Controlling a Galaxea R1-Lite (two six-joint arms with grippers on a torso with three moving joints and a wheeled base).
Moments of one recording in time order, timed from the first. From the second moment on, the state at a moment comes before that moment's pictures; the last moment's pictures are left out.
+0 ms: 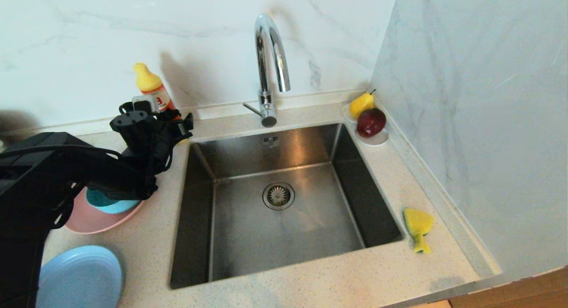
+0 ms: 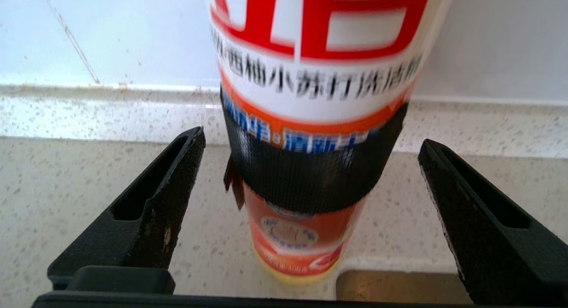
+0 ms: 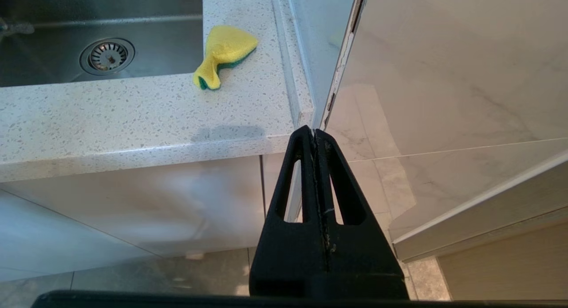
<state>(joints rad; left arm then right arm) 0.01 2.32 -1.42 -1.13 0.20 -0.01 0.00 0.00 0.00 0.00 0.01 -0.01</state>
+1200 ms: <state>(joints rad) 0.01 2.34 -1.49 -1.09 0.23 -0.01 0.00 0.00 0.00 0.00 0.01 -0.01</state>
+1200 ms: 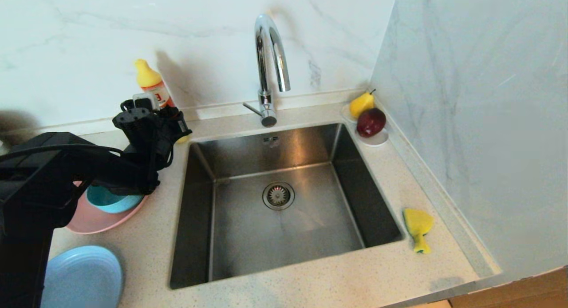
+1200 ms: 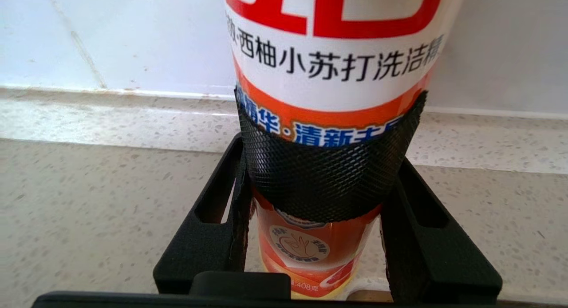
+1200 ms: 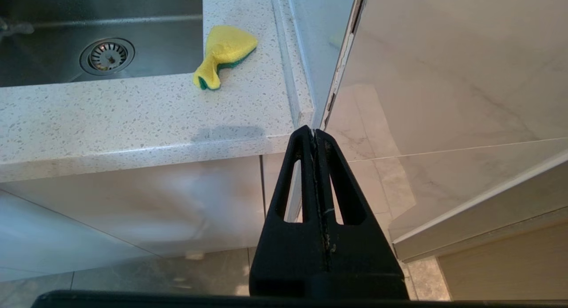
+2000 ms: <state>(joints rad) -0.03 2.06 -1.37 -0.95 0.30 -0.01 0.00 0.00 0.00 0.00 0.01 -0.01</state>
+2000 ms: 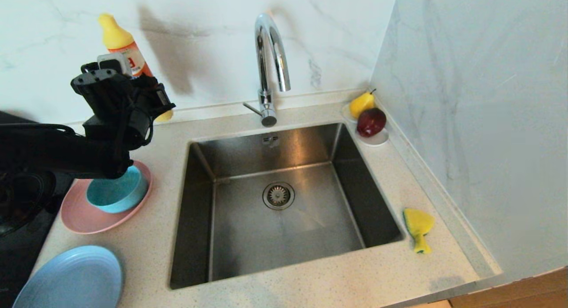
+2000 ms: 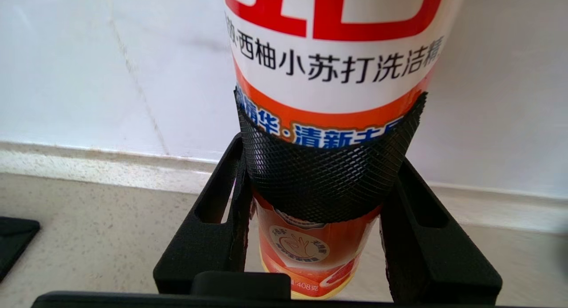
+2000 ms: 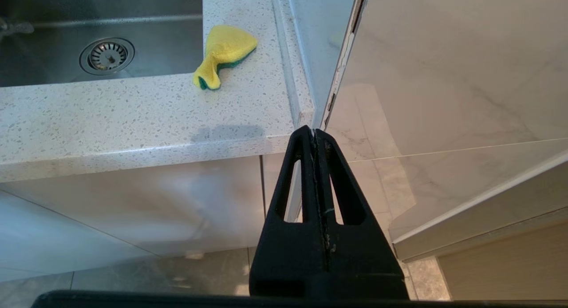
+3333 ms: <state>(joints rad) -0.44 1.32 -1.25 -0.29 0.35 0.26 0.00 0.00 0.00 0.00 0.01 -0.01</state>
